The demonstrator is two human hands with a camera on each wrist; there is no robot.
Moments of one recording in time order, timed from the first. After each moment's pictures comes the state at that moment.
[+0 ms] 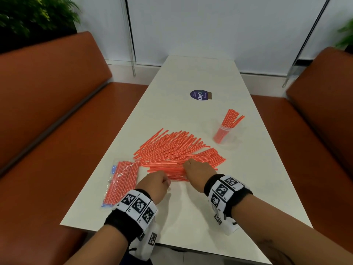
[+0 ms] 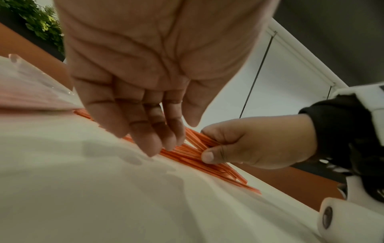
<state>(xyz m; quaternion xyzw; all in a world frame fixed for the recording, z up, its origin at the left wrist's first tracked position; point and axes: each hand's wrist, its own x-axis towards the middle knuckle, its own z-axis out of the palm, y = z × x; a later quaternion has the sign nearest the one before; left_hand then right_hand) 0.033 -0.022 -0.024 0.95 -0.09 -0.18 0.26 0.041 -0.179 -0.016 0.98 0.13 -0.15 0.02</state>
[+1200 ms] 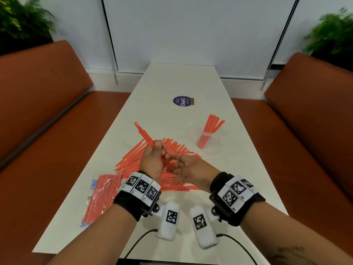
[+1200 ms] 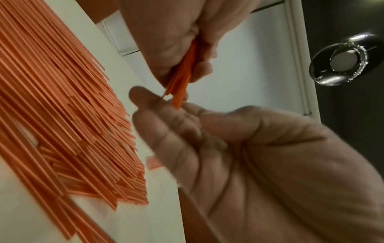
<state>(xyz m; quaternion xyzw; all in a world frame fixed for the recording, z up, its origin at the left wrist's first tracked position) 0.074 -0.091 0.014 0.53 0.06 -0.06 0.85 0.033 -0.208 0.023 0.71 -0.01 -0.22 -0.67</state>
